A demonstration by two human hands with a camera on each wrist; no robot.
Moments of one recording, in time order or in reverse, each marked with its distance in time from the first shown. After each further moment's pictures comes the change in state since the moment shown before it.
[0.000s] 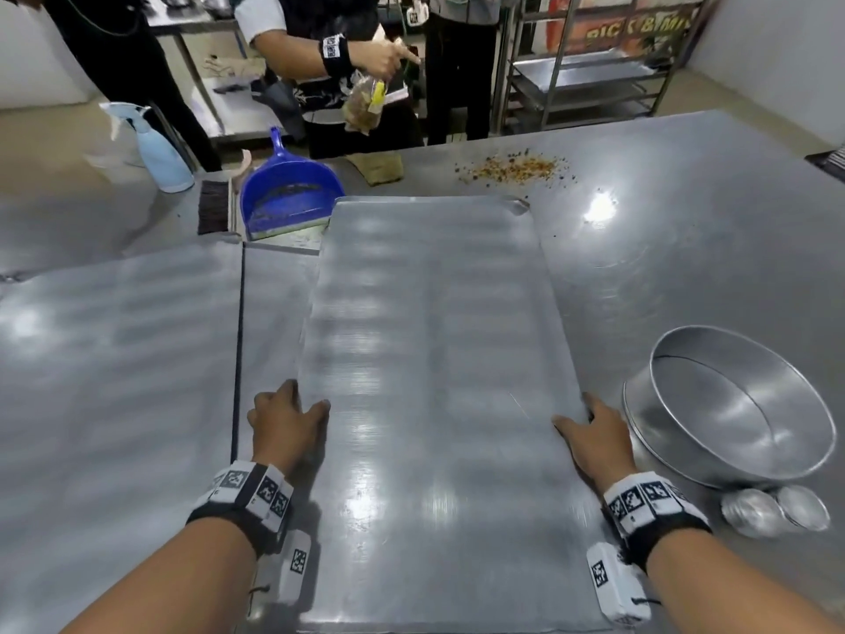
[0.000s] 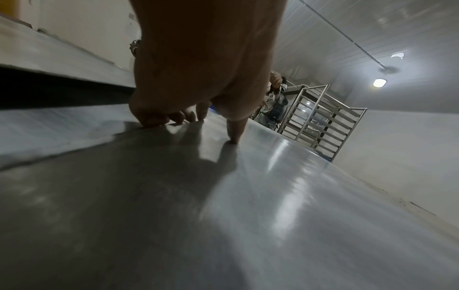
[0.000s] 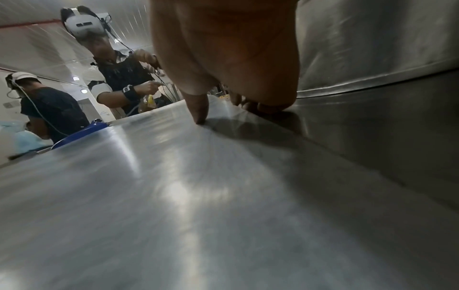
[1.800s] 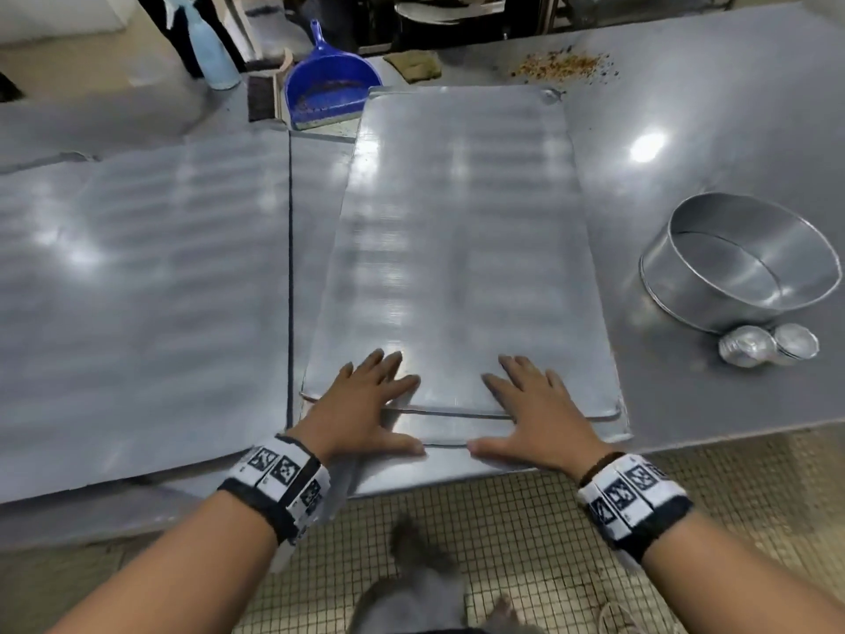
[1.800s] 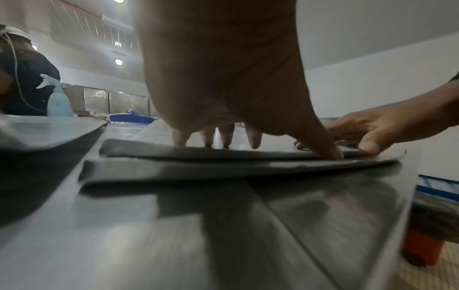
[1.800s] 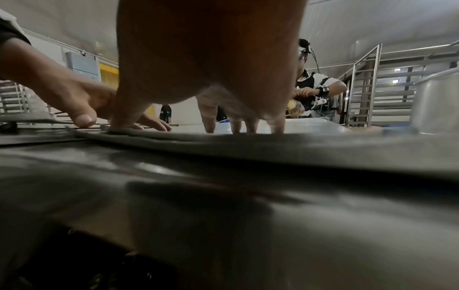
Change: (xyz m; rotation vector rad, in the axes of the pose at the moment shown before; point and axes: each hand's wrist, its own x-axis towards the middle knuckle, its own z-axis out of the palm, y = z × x) left_hand -0.206 -0.065 0.006 0.549 -0.479 0.673; right_hand -0.215 0.025 0.025 -0.699 -0.505 -0.647
